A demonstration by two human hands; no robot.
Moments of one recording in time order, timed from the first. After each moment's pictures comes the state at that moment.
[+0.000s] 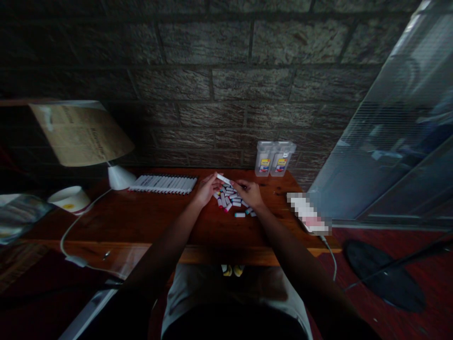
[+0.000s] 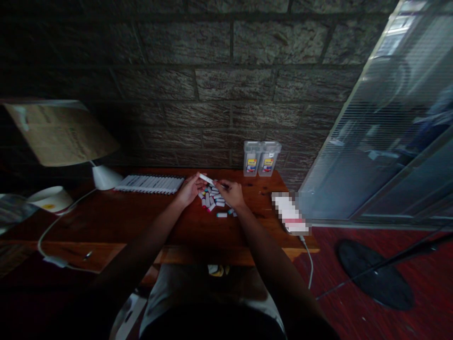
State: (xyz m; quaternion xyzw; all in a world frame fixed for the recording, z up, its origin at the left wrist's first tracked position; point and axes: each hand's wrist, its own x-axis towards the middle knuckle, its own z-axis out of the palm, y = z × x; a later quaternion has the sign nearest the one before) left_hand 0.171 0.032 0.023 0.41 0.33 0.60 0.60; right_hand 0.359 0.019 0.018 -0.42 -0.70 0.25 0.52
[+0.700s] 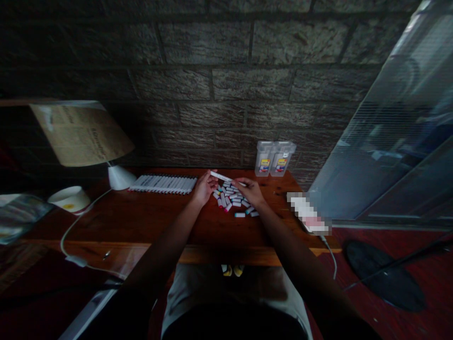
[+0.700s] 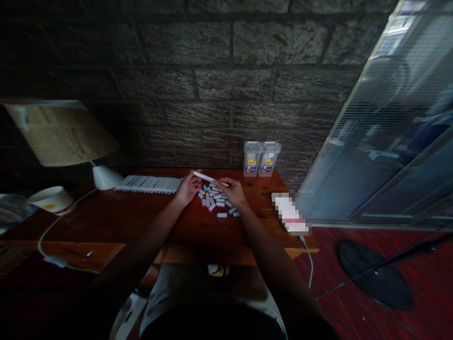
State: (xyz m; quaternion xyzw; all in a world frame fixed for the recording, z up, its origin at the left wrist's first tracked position) left_hand 0.167 0.035 0.027 0.35 0.34 0.65 0.58; right_hand 0.356 0.026 0.018 -0.40 -0.56 0.48 0.55
